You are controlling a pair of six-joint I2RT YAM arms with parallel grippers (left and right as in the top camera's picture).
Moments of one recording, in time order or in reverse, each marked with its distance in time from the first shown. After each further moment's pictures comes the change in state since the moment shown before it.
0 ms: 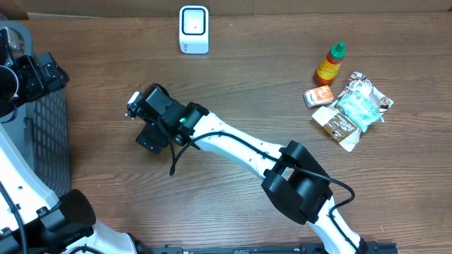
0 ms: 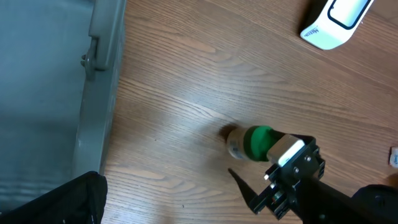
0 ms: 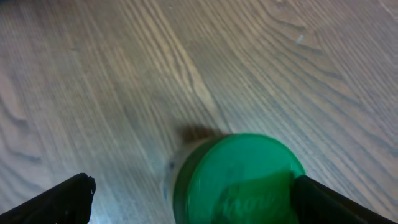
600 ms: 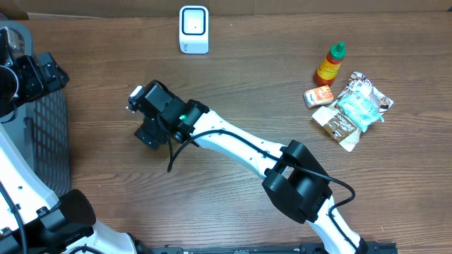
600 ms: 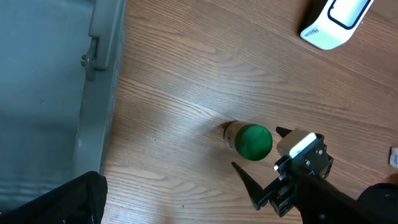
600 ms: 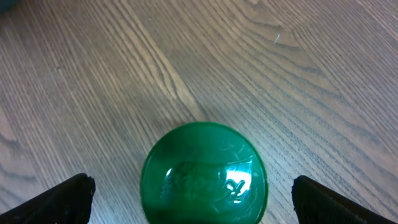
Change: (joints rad) left arm 0.000 0.000 0.000 0.000 0.000 0.000; right arm -0.010 0.008 0.031 -0.008 0.039 0.076
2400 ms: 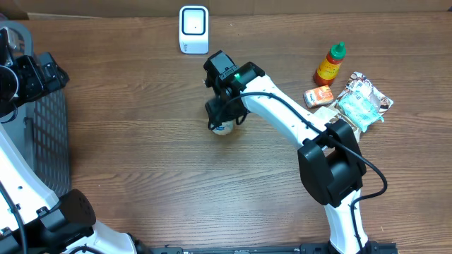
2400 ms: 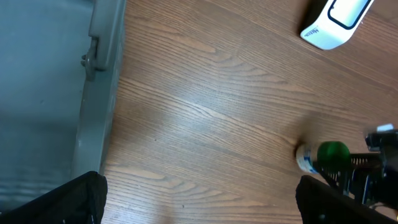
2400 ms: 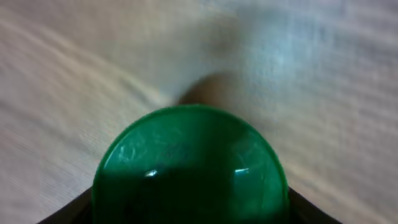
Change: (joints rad) left arm 0.000 0.000 0.000 0.000 0.000 0.000; right arm -0.303 -0.095 -0.103 -0.429 -0.093 0.204
